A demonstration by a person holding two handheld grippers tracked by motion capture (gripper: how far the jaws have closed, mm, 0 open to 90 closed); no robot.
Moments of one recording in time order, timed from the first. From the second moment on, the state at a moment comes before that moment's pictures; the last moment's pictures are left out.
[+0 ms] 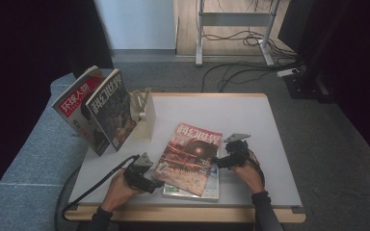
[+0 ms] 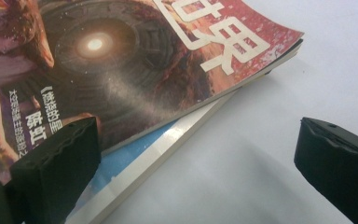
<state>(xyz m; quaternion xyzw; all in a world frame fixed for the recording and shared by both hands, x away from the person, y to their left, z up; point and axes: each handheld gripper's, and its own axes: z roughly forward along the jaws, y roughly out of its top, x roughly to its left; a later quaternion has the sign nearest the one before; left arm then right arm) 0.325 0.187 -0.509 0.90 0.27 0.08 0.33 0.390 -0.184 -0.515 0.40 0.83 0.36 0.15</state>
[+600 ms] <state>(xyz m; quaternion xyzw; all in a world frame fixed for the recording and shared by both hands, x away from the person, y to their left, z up) 0.324 0.202 -0.507 0.89 0.27 0.05 0.37 0.391 -0.184 -0.514 0.39 0.84 0.35 0.16</state>
